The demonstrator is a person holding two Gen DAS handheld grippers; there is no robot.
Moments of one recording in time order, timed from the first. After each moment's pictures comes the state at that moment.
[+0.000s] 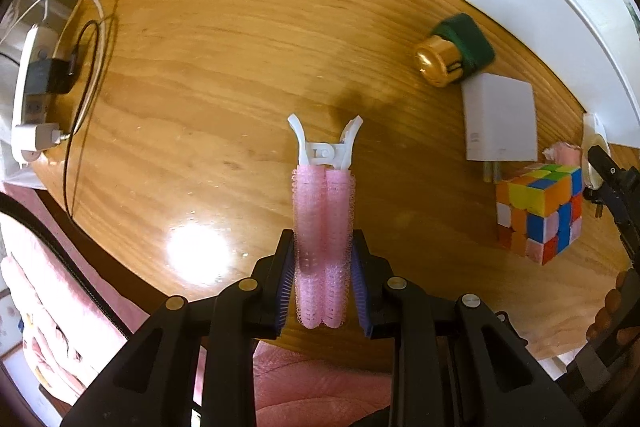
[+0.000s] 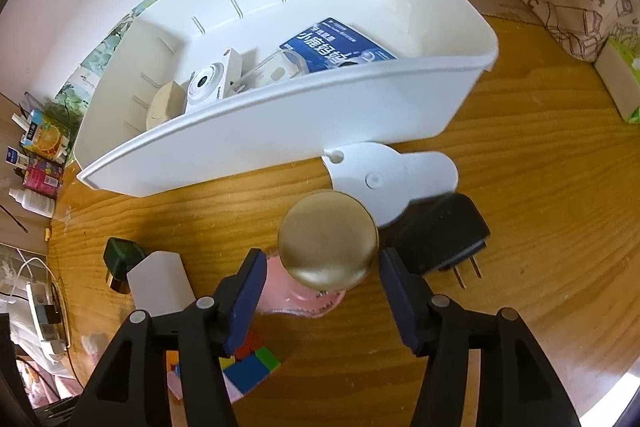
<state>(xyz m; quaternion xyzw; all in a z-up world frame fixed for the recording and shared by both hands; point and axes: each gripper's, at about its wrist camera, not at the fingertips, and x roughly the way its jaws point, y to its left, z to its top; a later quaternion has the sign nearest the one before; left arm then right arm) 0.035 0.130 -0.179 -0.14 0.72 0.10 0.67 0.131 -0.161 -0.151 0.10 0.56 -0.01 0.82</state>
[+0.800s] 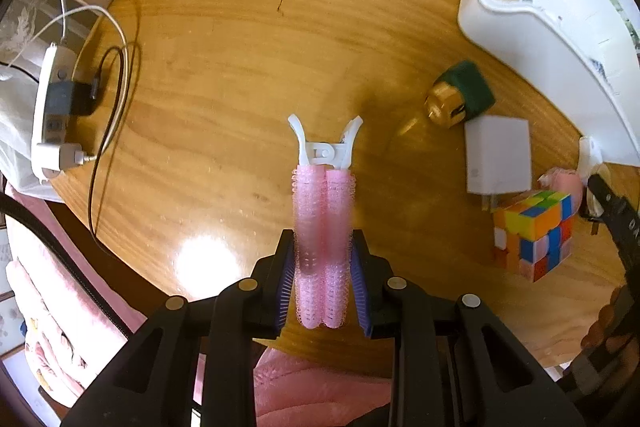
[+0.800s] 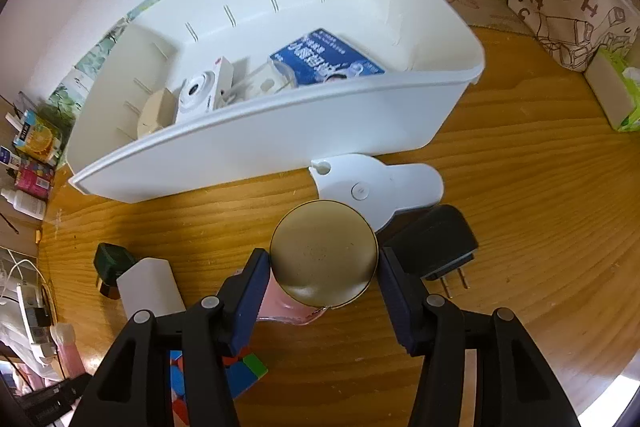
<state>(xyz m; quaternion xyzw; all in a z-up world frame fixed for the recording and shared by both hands) 0.045 0.137 -0.138 -0.13 0.70 0.11 0.70 0.131 -0.164 -0.147 0.08 0.55 -0.02 0.83</state>
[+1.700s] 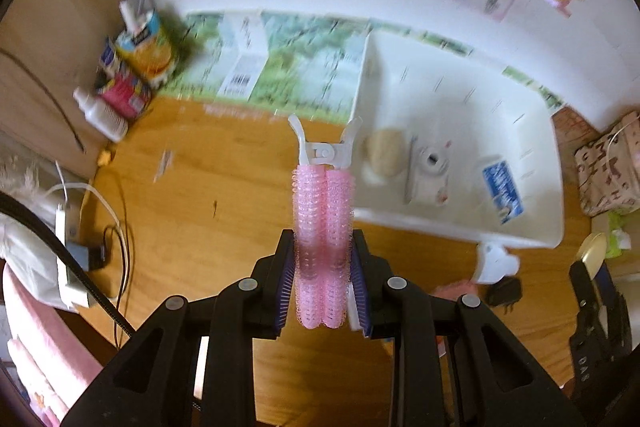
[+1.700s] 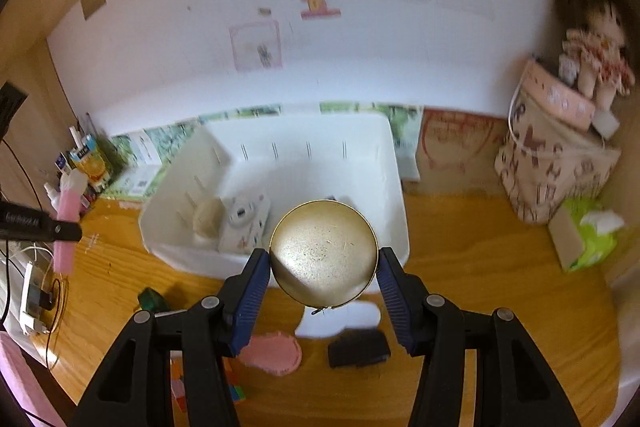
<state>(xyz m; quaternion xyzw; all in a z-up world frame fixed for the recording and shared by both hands) 0.141 0.090 -0.016 -0.08 0.57 0.06 0.82 0.101 -0.185 -0.030 0.00 0.36 0.04 0.93</state>
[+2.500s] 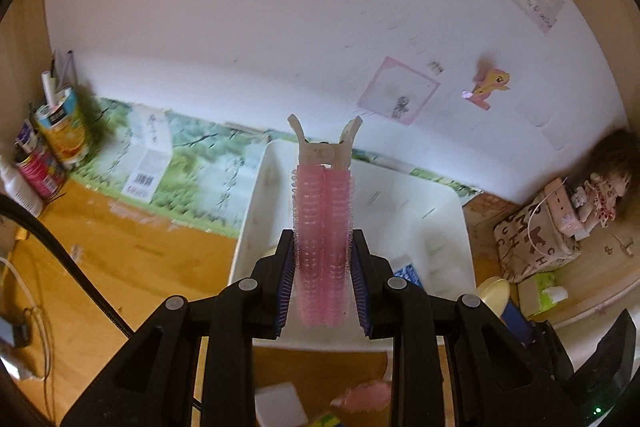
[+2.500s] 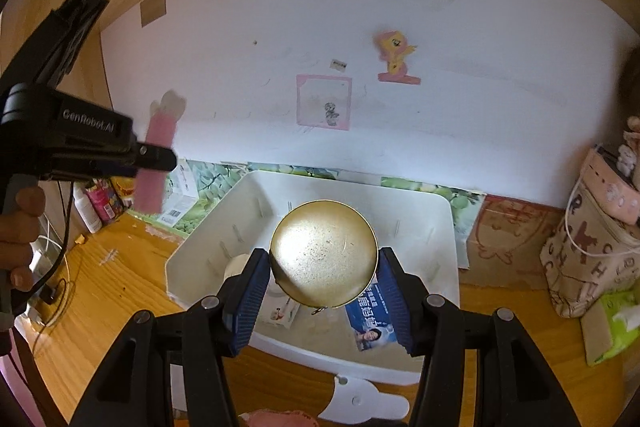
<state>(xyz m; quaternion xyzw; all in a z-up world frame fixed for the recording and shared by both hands) 0.194 0.069 0.000 -0.16 0.42 -0.07 0.89 0.139 -0.146 -0.029 -0.06 0.27 0.13 0.95</state>
